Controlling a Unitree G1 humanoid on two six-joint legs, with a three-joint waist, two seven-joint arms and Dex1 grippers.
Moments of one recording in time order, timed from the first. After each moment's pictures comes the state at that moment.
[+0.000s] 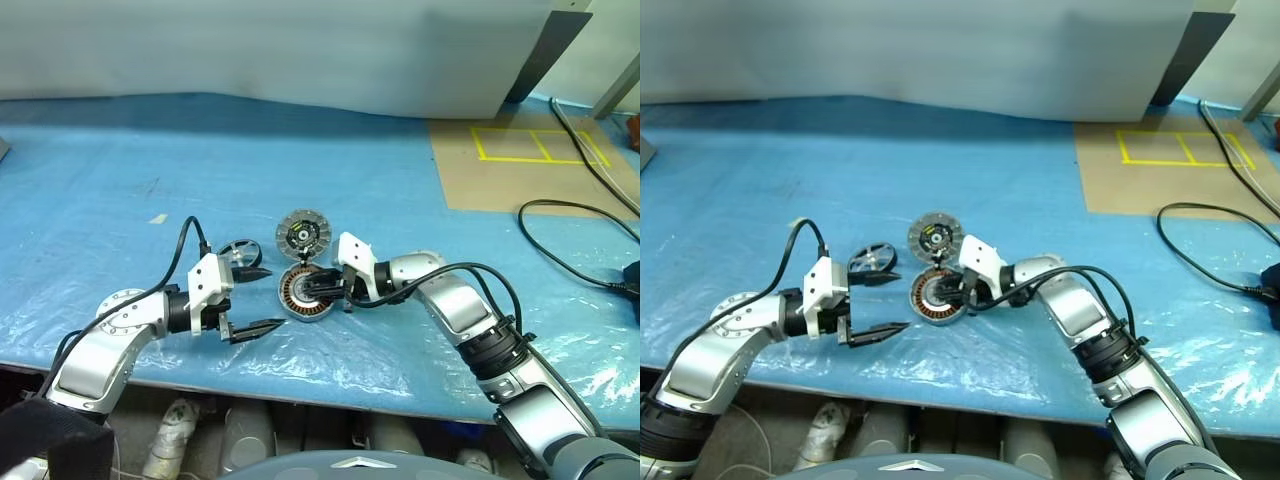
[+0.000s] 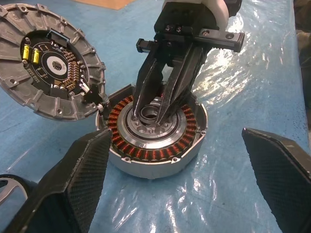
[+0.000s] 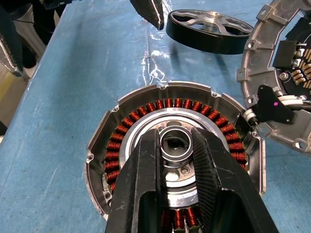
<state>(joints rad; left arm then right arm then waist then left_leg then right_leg) -0.04 0.66 -0.05 -0.29 -0.41 0.24 -1.06 -0.48 -0.41 0.42 0.01 0.16 0.43 1.02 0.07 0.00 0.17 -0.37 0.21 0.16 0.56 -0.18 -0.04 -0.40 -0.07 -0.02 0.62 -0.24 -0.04</state>
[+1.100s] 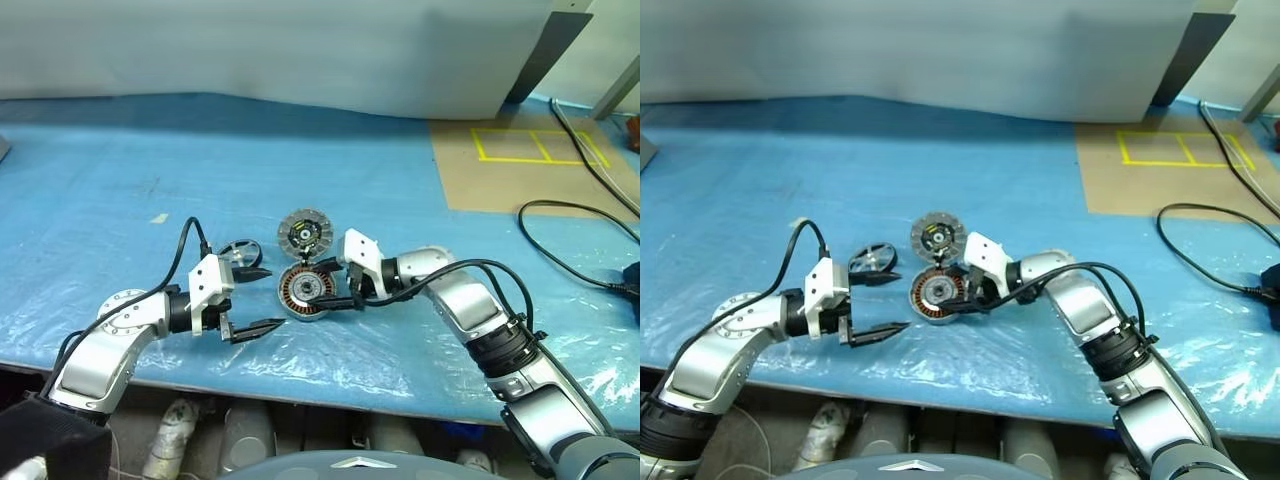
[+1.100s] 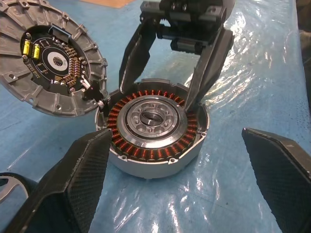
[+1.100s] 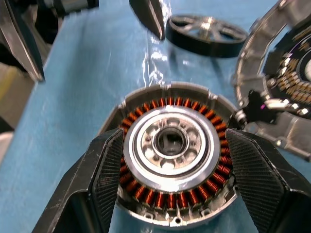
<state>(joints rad) -0.04 0.65 -0.05 -0.28 -0.40 0.24 -1.06 -0.49 -0.44 0.36 -0.08 0.20 0.51 1.05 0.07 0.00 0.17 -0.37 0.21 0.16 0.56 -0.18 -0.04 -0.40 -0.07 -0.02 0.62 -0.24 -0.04</state>
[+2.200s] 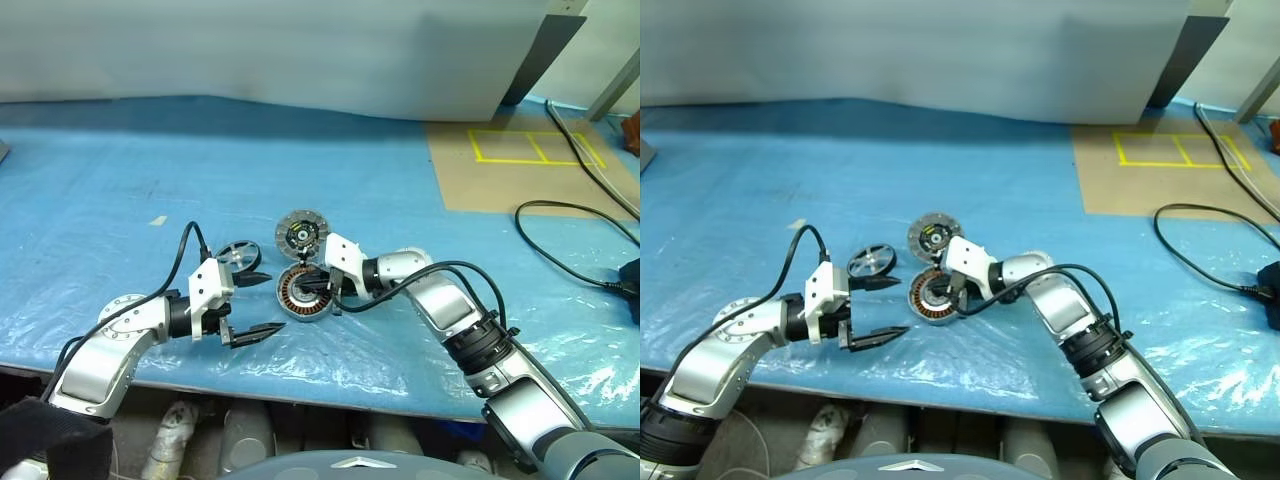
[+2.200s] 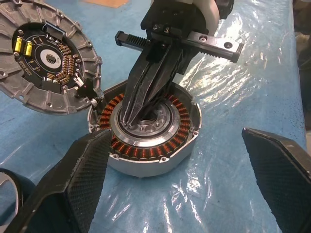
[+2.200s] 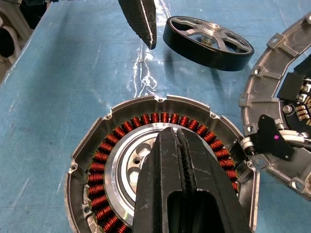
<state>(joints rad) -0.02 0.65 -0.05 -0.28 -0.40 0.23 -1.06 -0.52 -0.37 0.47 0.09 0.05 0.31 1.00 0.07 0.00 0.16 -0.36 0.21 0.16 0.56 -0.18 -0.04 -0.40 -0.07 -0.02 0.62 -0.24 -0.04</state>
